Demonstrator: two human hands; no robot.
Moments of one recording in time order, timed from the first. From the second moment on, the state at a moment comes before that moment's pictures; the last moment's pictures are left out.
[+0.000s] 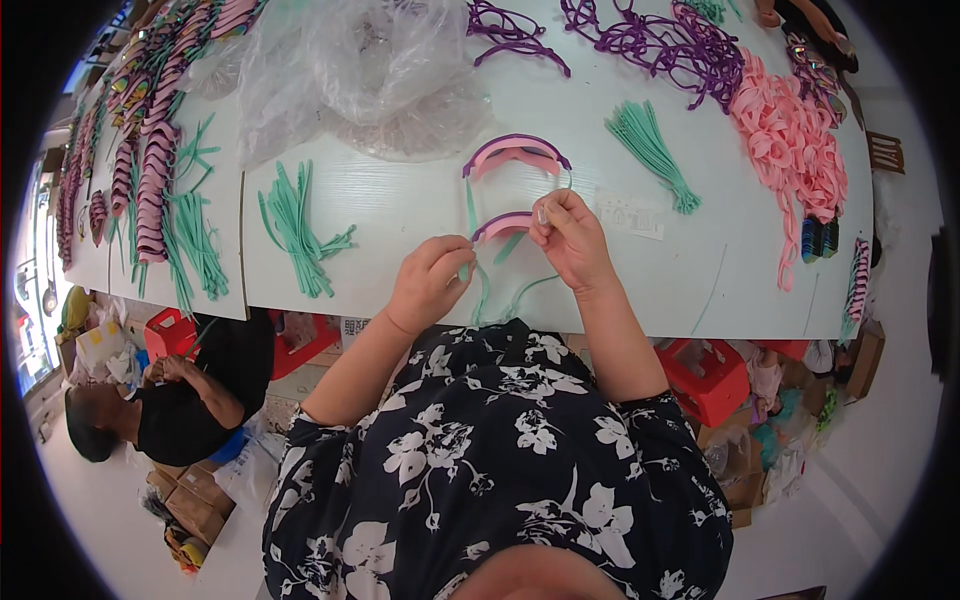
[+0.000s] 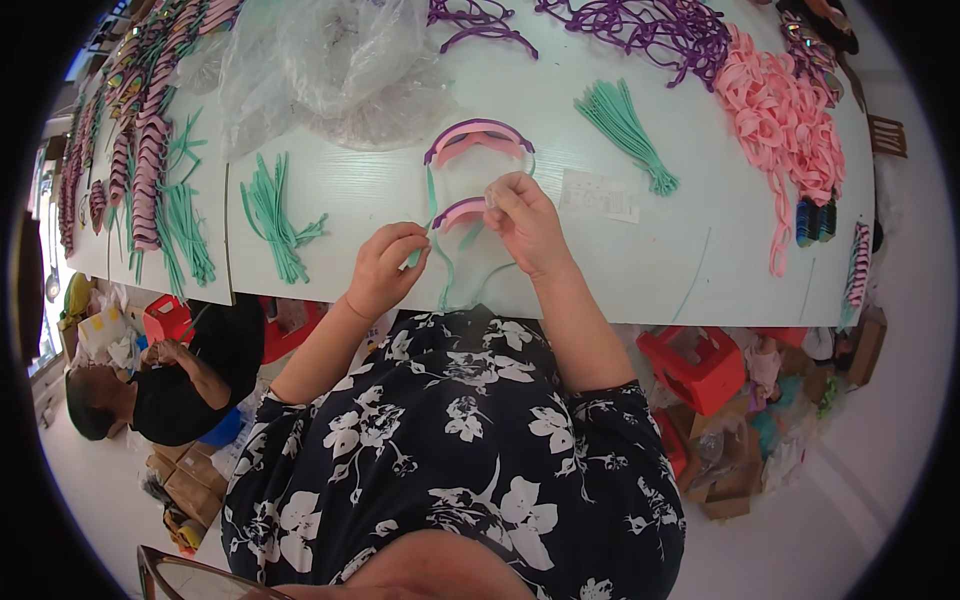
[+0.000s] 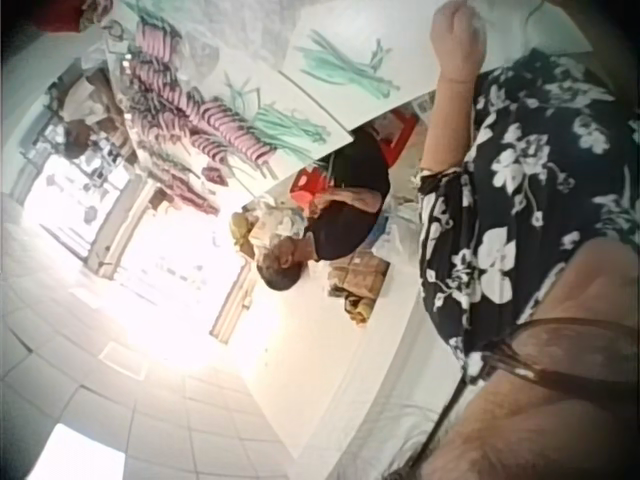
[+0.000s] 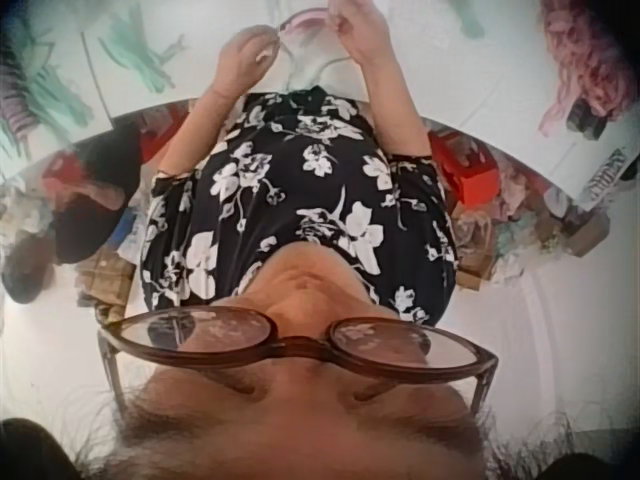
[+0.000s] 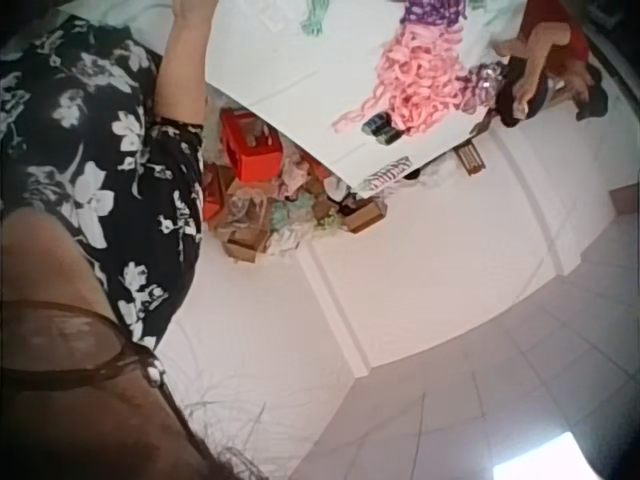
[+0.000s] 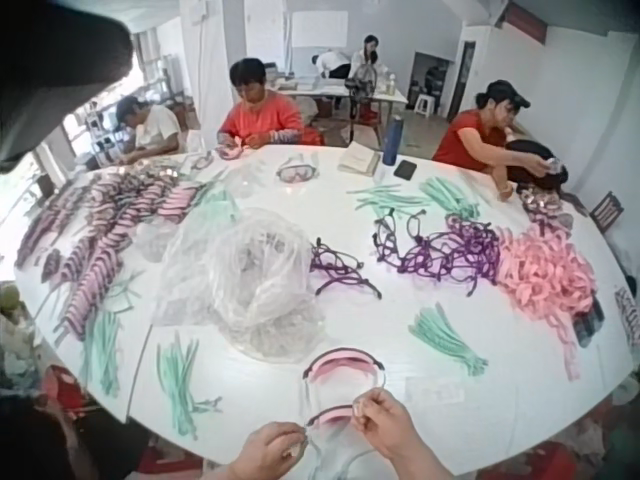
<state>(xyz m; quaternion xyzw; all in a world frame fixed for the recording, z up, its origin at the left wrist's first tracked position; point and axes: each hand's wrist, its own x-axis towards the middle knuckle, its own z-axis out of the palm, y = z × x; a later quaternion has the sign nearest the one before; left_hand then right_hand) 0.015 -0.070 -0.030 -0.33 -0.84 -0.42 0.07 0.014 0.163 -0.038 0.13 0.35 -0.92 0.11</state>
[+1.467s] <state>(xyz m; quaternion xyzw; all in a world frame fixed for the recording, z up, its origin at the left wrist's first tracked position) -0.008 -0.022 -0.009 -0.05 -0.68 -0.67 -0.29 0.017 0.157 -0.031 0.07 0.54 -0.82 0.14</state>
